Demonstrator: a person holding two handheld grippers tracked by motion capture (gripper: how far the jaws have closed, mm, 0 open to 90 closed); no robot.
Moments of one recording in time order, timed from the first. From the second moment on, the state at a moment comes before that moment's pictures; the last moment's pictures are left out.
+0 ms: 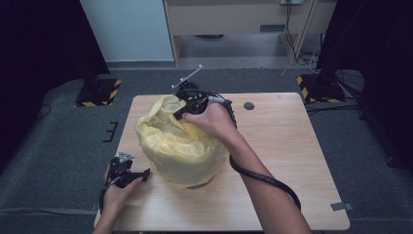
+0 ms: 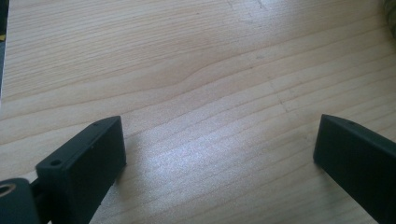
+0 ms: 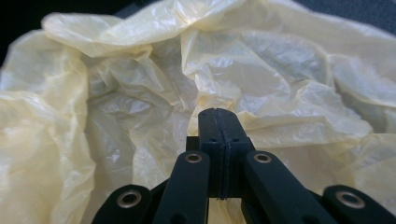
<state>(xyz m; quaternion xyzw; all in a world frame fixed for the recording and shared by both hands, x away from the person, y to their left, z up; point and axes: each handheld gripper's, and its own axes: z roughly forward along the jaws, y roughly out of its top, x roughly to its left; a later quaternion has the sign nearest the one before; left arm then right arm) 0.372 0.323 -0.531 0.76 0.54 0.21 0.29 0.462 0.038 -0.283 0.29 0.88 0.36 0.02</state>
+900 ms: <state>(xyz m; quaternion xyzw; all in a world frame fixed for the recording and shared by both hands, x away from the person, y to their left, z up) 0.373 0.322 -0.531 0.76 0.54 0.21 0.29 0.467 0.070 -0.313 0.28 0.91 0.29 -0.01</state>
